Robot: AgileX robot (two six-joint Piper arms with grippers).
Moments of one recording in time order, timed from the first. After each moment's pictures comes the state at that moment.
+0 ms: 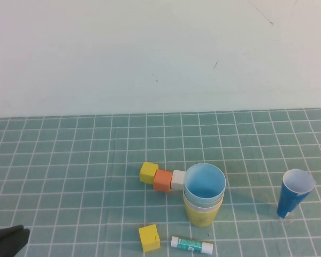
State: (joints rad) right arm 0.72 0.60 -0.68 0.17 0.54 -0.39; left arm -0.71 0.40 -0.54 0.15 0.71 -0.18
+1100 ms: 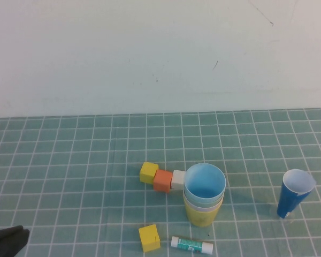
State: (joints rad) right arm 0.72 0.32 -0.44 -0.01 0.72 -0.30; left arm -0.71 0.40 -0.54 0.15 0.71 -0.17
